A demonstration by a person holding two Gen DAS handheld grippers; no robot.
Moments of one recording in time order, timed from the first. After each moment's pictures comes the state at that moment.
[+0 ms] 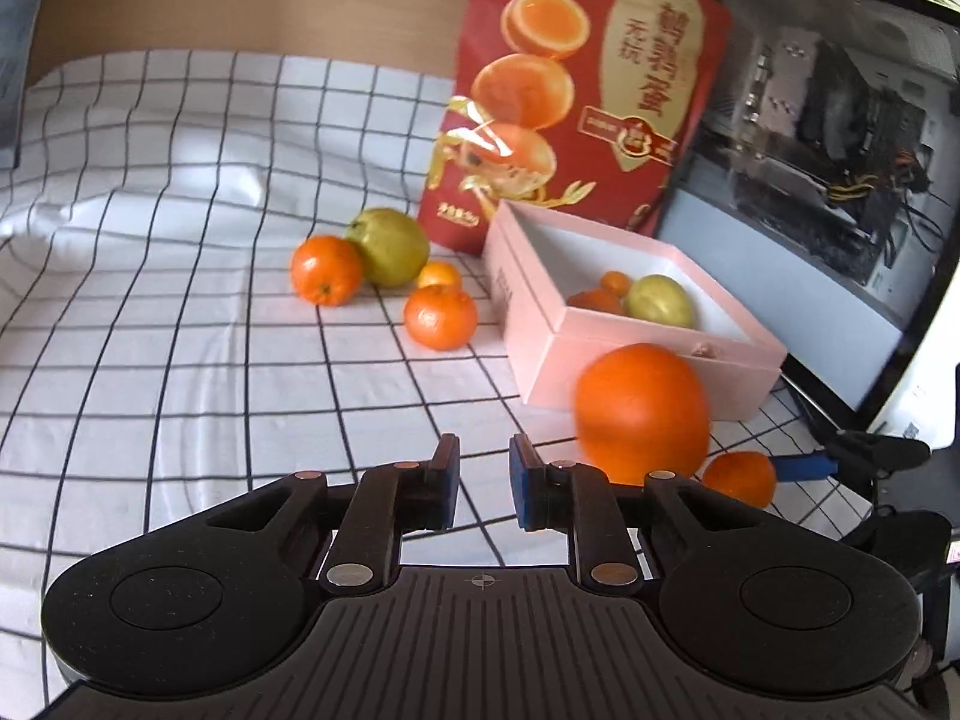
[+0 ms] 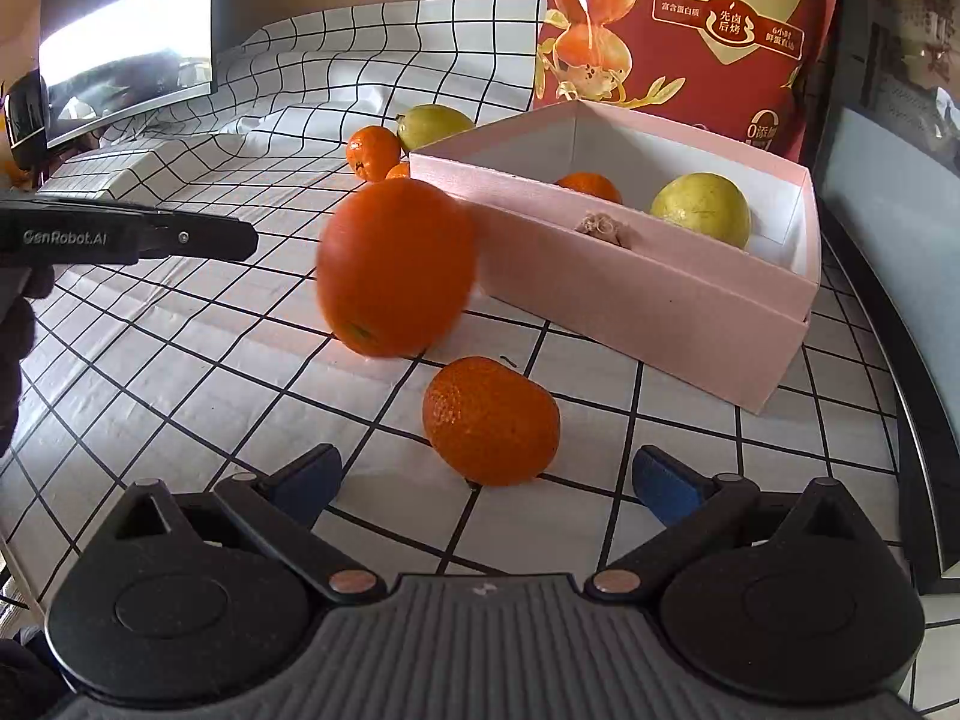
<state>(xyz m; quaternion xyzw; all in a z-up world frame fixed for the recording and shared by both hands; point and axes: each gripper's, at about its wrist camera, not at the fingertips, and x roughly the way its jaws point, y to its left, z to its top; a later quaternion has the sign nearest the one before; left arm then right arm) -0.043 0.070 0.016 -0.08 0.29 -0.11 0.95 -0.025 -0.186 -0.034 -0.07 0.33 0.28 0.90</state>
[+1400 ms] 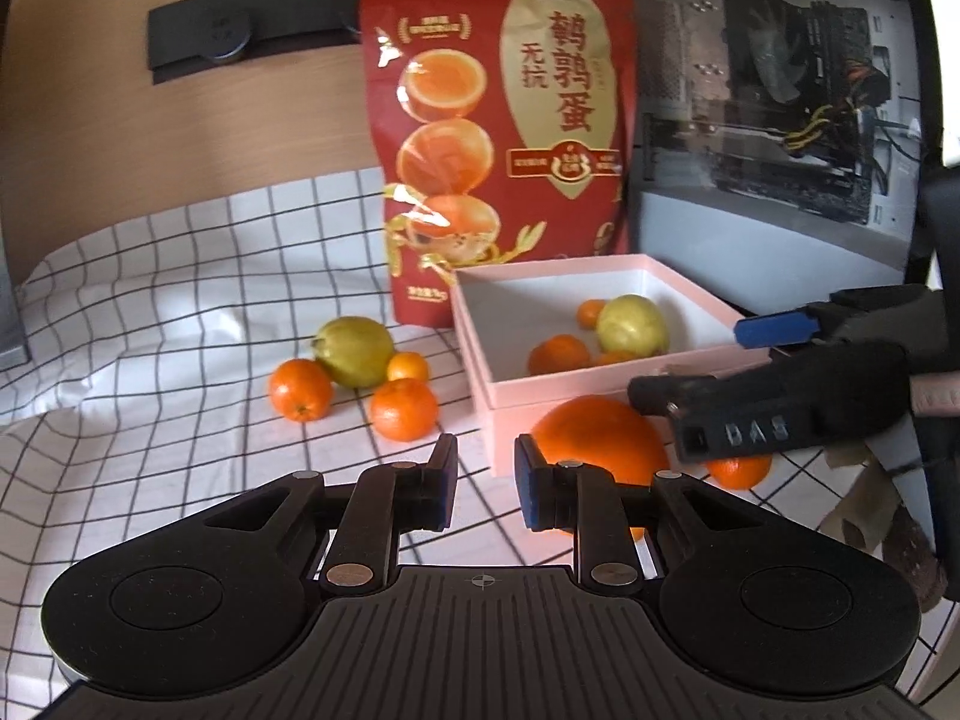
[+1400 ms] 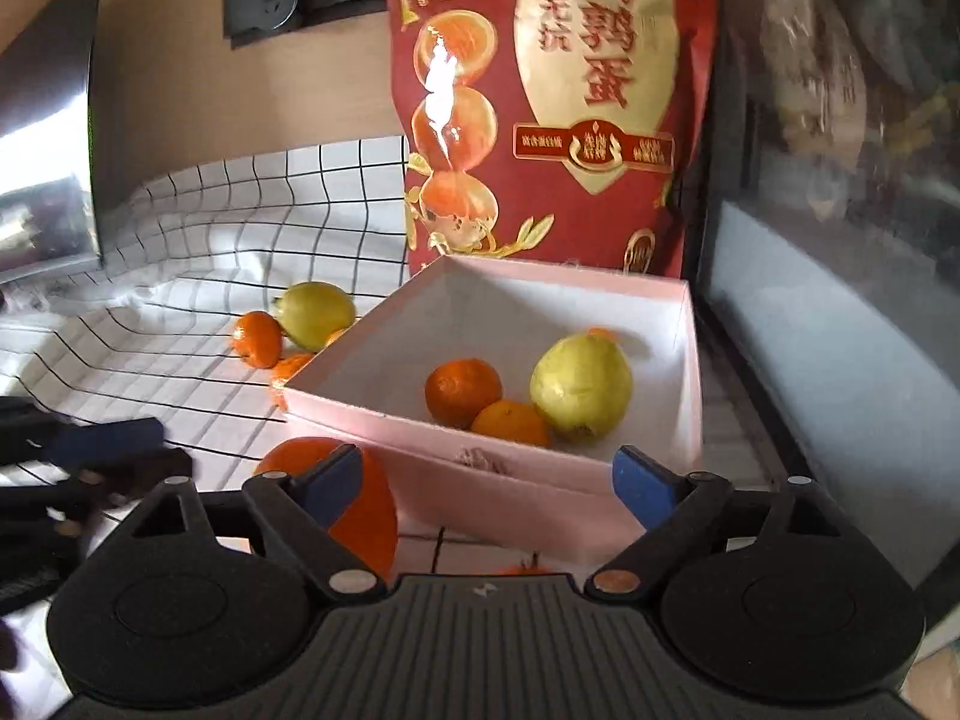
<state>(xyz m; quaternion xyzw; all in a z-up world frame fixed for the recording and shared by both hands) -0.053 -0.004 0.045 0.07 0.23 -0.07 0.97 0.009 -0.184 0.012 -0.03 0.23 0.16 0.96</state>
